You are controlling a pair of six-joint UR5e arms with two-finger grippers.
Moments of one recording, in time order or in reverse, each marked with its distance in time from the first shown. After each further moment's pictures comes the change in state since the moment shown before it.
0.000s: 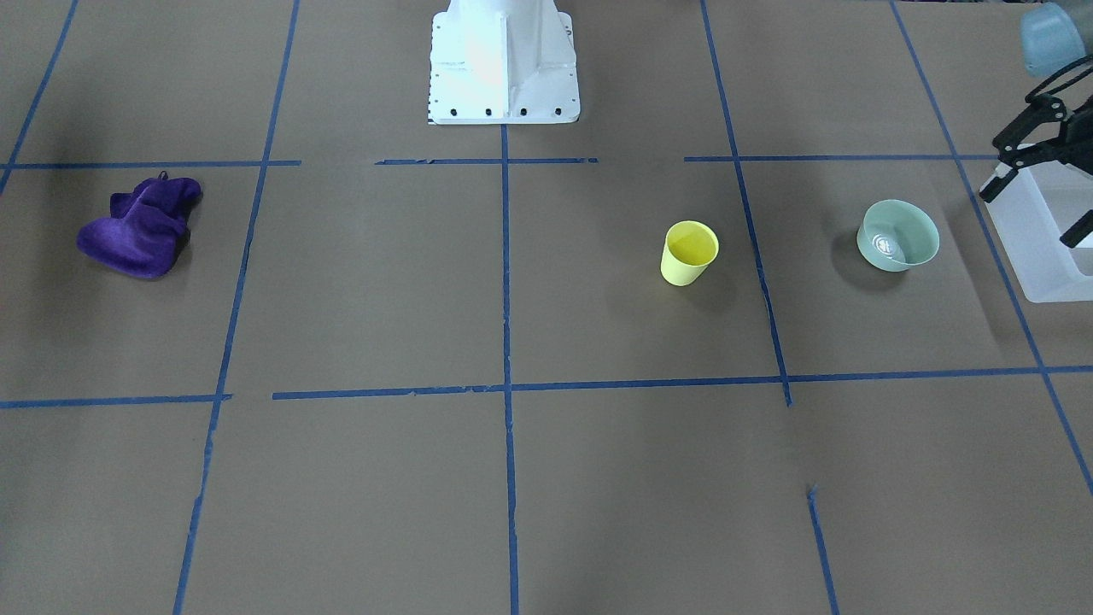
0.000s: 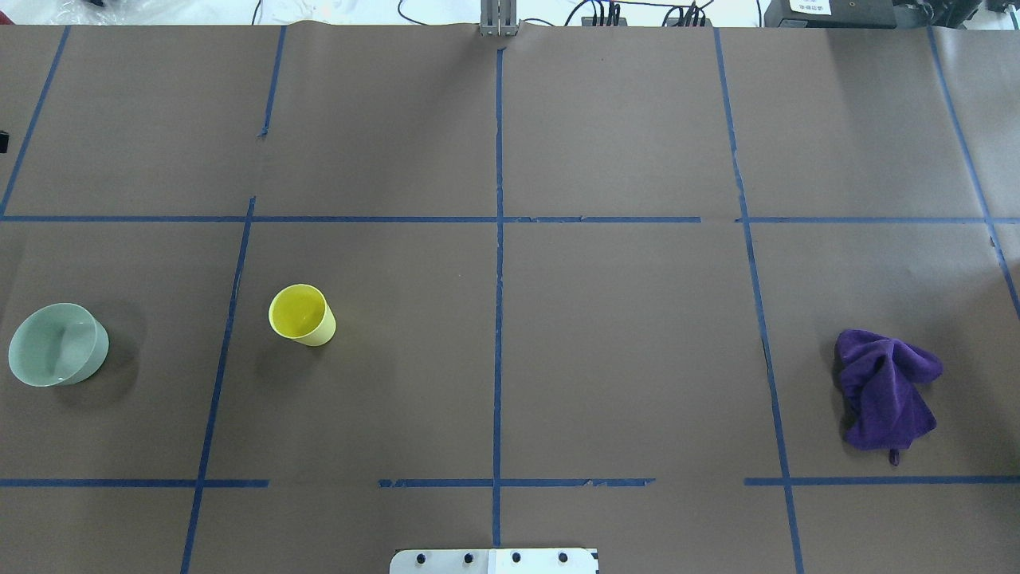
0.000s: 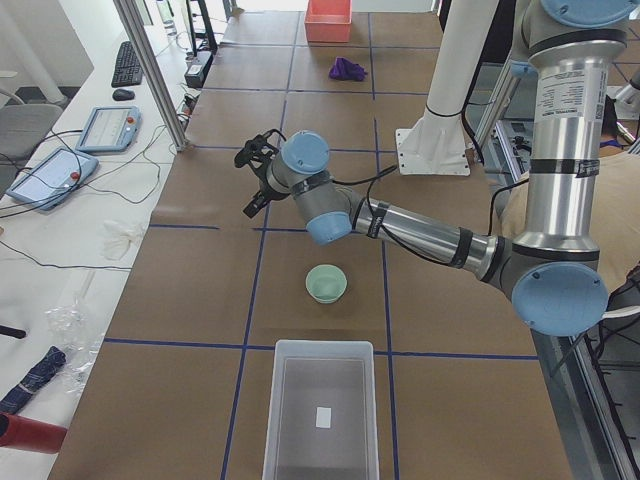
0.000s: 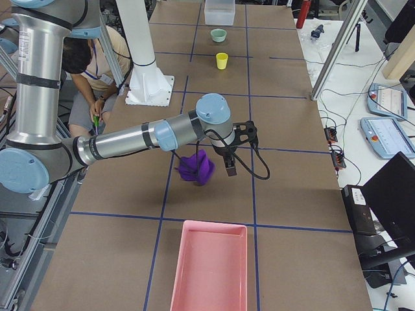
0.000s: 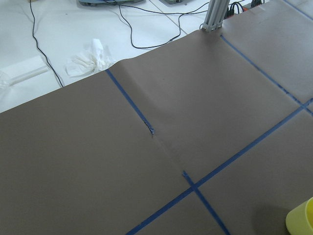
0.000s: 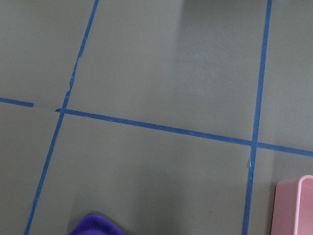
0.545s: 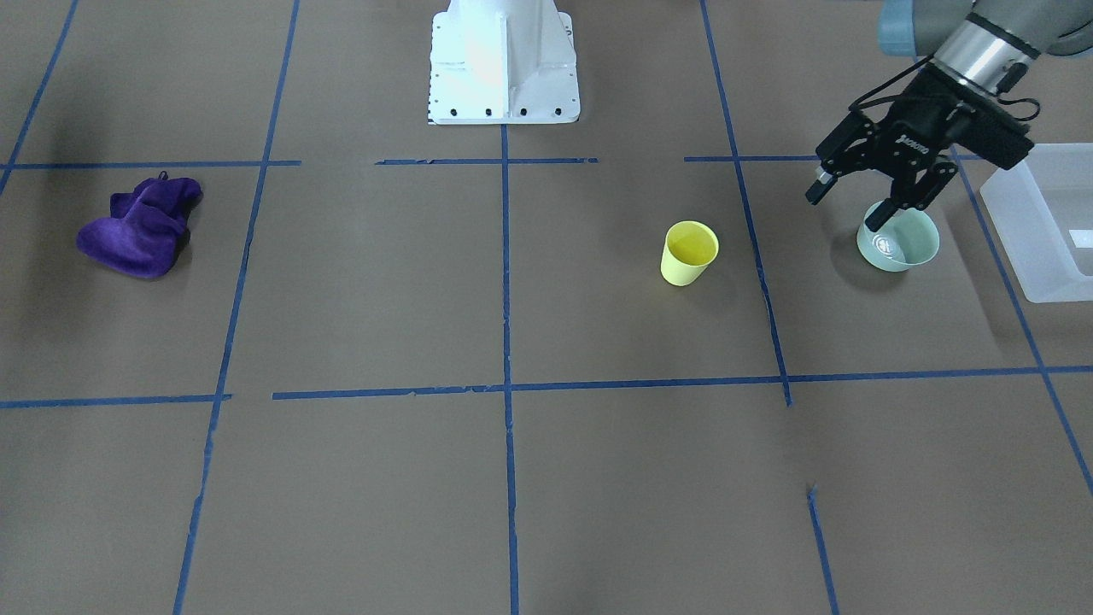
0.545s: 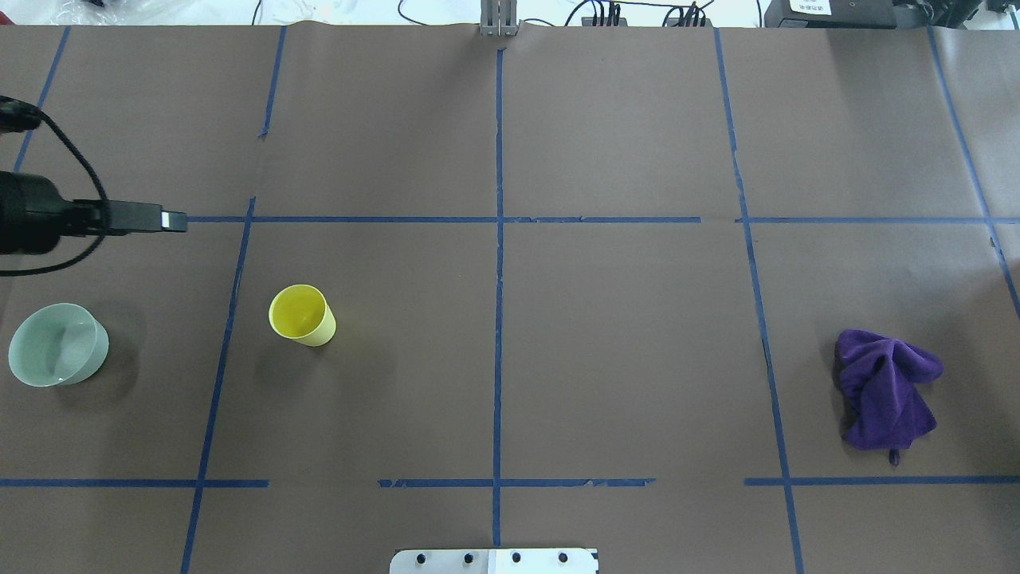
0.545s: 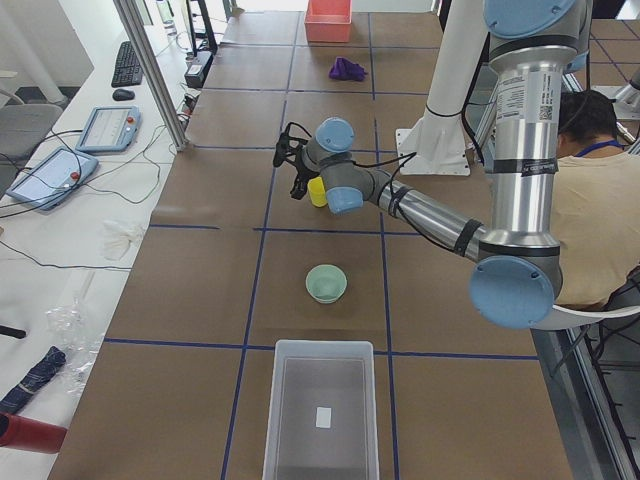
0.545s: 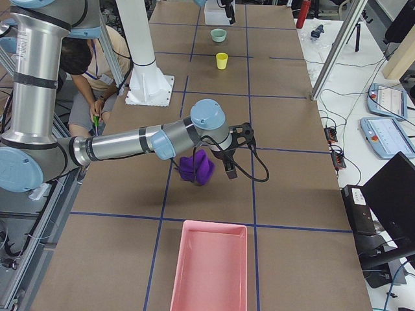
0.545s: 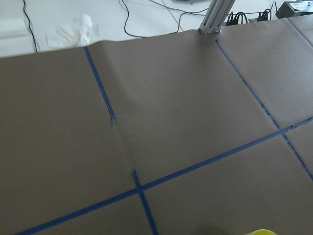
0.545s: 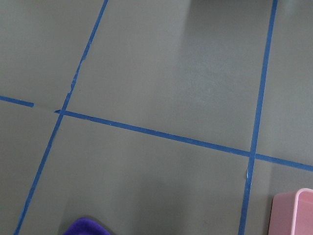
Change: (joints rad) left arm 0.403 -0.002 -0.094 0.060 0.331 -0.601; right arm 0.000 -0.021 -0.028 0.089 -0.005 -0.002
